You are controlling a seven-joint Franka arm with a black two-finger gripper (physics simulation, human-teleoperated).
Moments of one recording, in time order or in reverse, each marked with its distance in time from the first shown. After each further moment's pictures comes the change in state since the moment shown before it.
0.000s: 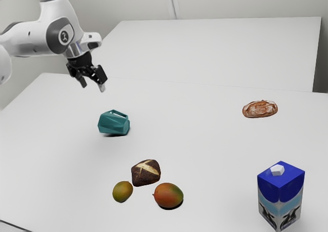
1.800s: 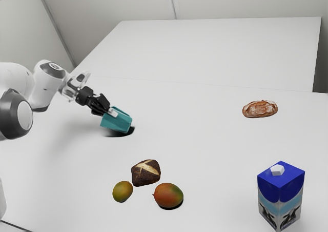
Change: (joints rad) arm 0.312 0.466 -0.013 0.158 -0.856 -0.259 0.514
